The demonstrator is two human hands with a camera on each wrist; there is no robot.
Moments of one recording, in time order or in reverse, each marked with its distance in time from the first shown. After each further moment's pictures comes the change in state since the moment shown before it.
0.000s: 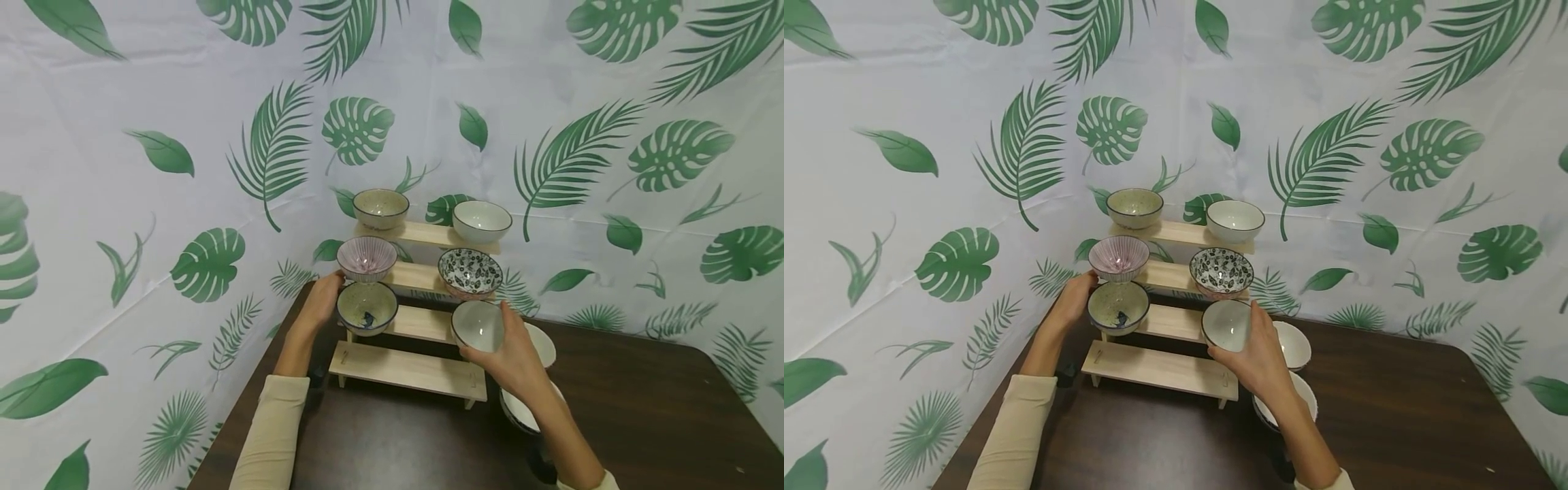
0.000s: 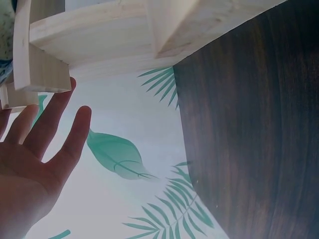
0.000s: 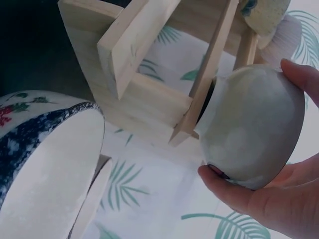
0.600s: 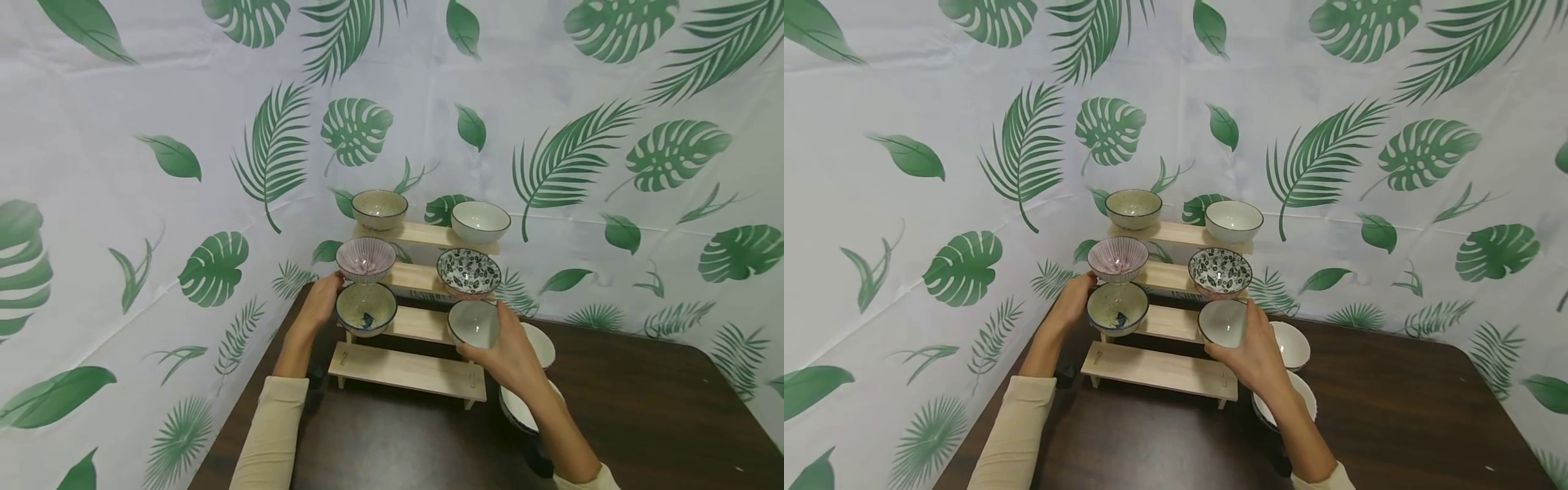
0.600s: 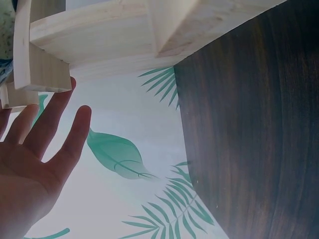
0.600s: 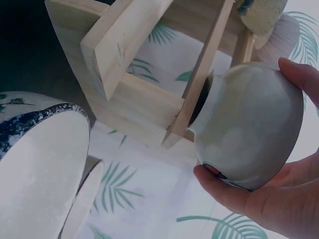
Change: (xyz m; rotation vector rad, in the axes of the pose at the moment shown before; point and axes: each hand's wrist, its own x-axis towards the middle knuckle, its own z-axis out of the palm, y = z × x) left_hand -0.002 0.003 0.000 -0.002 -0.002 -0.013; right_hand 0.002 -0.006 0.000 0.001 -0.010 -0.009
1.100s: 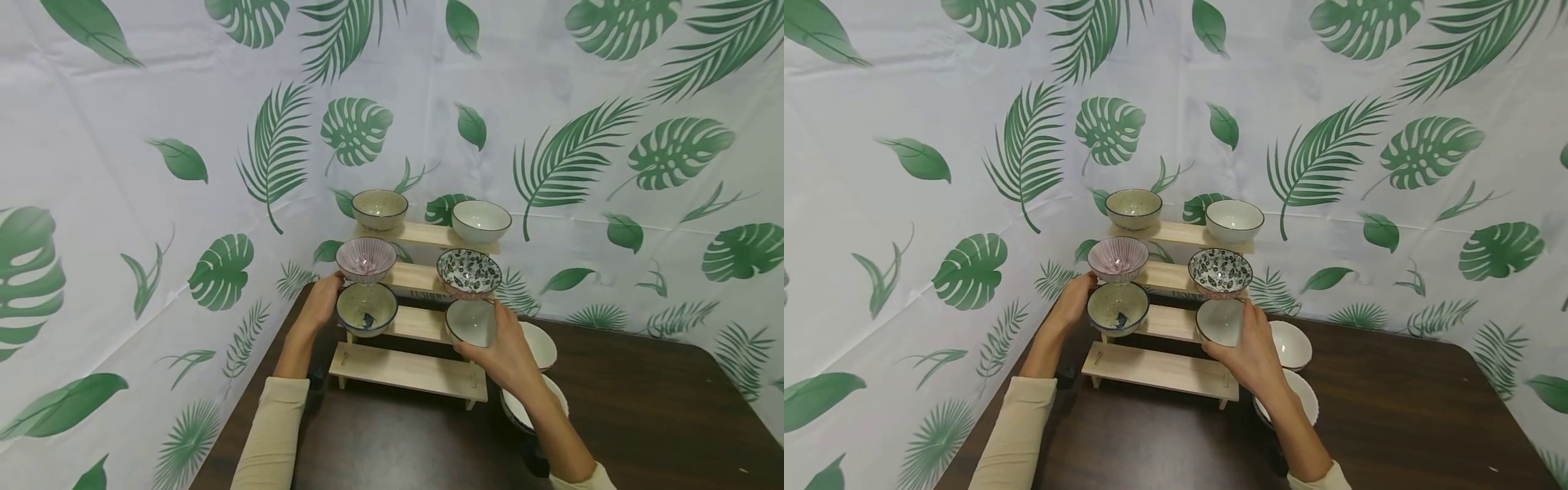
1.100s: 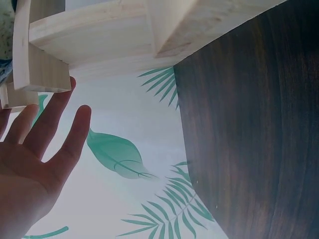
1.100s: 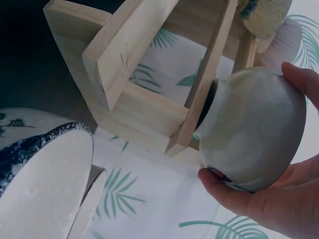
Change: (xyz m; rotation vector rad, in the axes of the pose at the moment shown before) left_hand 0.001 -0.001 0.001 0.011 0.007 0.011; right_hand 0.004 -0.001 0.006 0.008 0.018 -0.002
